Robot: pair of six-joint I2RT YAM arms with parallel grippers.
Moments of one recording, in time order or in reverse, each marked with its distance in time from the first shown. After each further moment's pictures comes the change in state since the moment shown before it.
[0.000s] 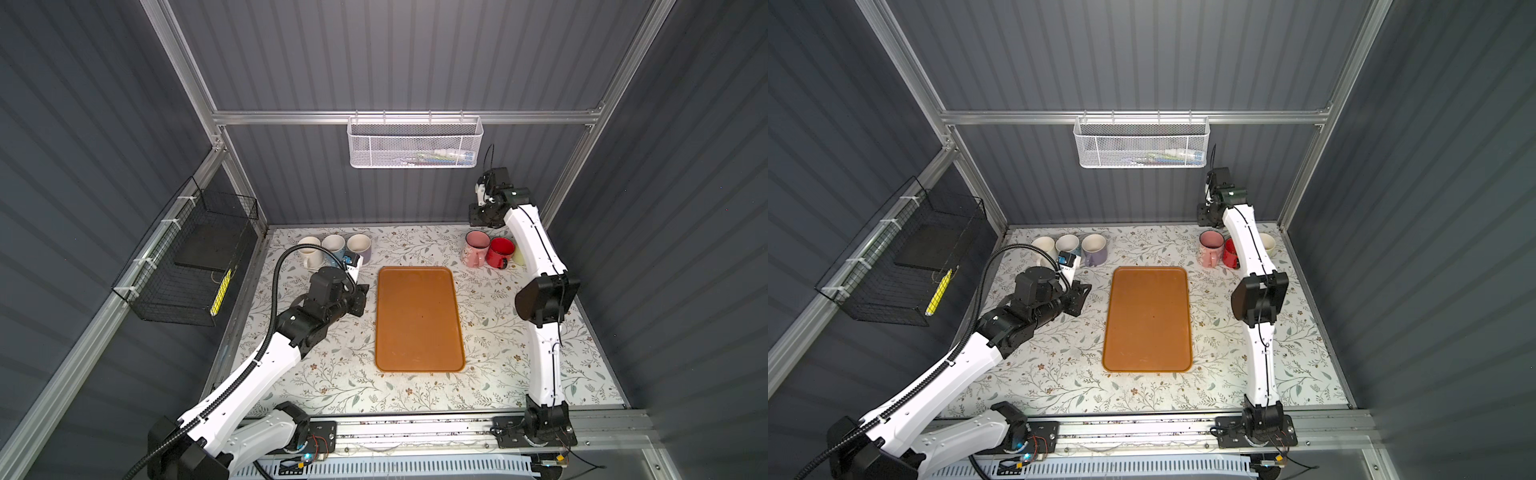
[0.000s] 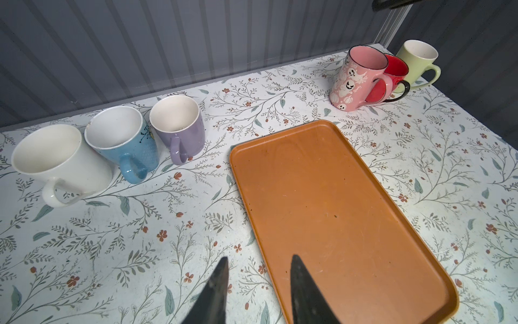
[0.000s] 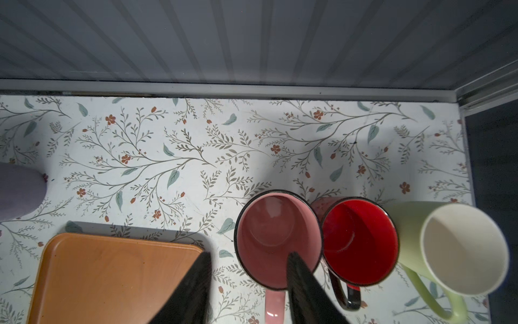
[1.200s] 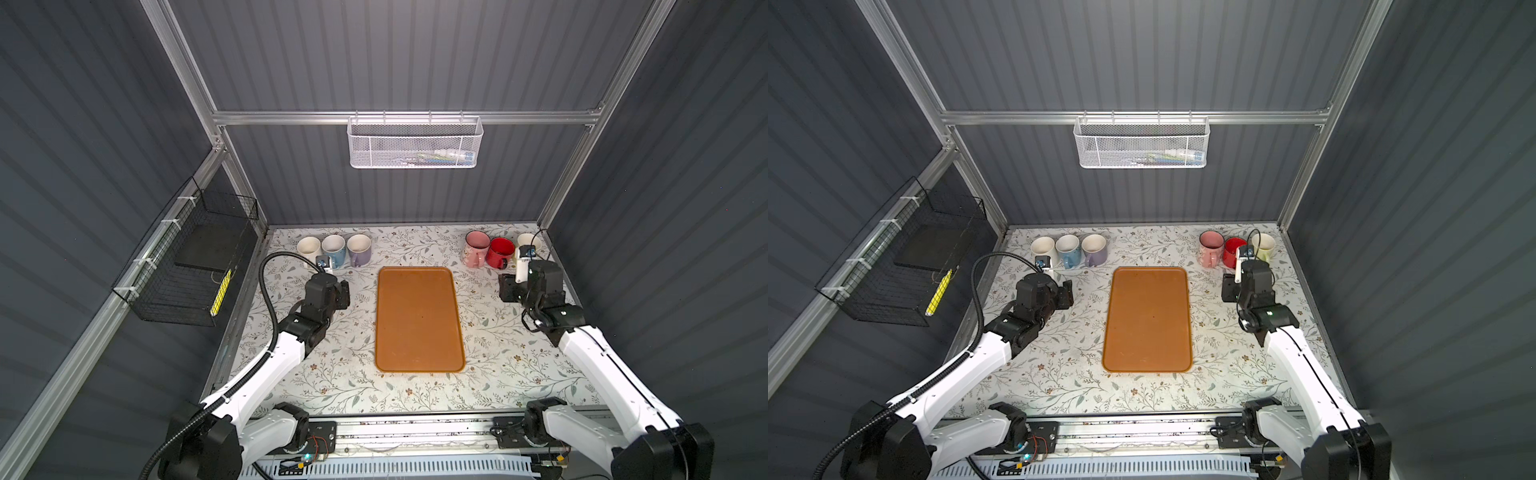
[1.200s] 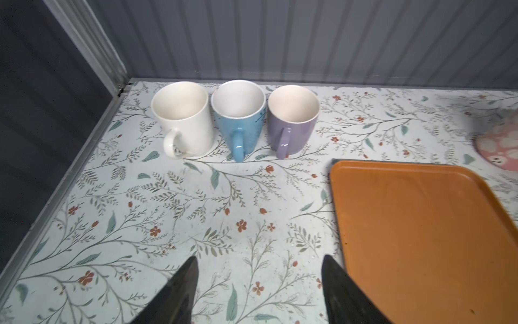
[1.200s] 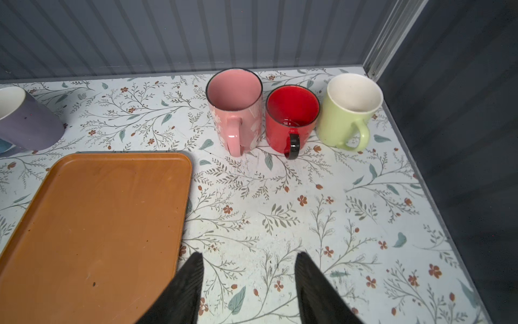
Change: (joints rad) left arm 0.146 0.063 -0.213 0.281 -0.309 -0.122; right arm 0.000 -1.290 -1.768 0.828 0.112 0.027
